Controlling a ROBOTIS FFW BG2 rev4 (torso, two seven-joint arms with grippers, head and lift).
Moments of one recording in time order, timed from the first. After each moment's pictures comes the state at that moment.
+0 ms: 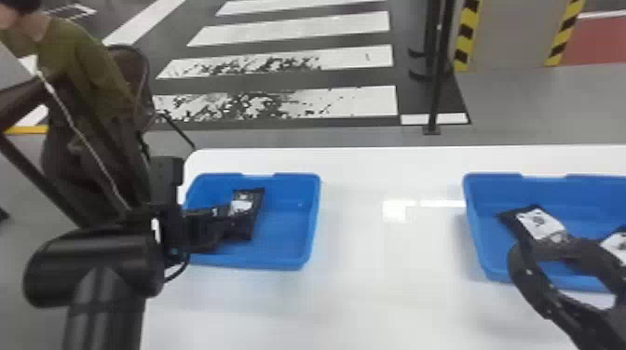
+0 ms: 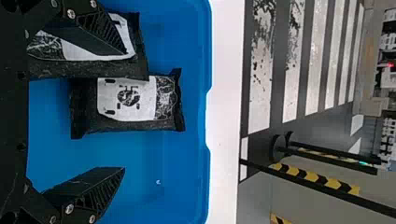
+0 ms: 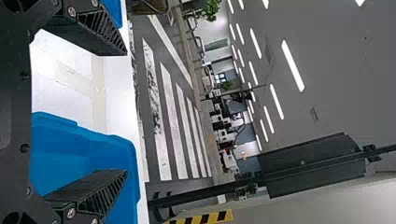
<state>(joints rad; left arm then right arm) -0.06 0.16 0.27 -1.84 -0.12 1.03 -0.54 0.59 -0.04 -0.09 -2.09 -0.31 0.04 0.40</state>
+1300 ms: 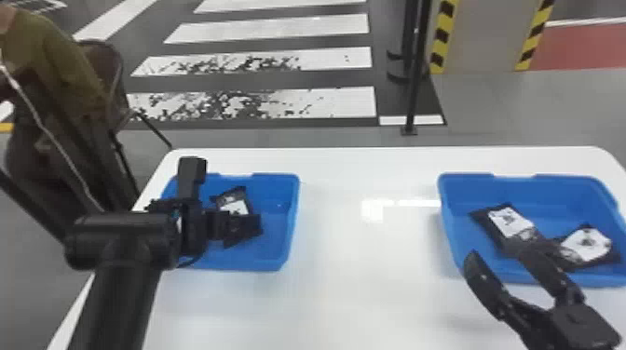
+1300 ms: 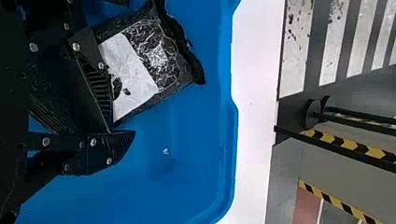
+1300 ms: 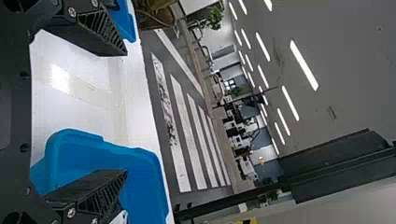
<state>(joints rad) -0.26 0.19 0.13 -1.42 -0.06 0.92 -0.57 0.58 -0.04 -0.07 -2.05 -0.36 0.10 0.42</state>
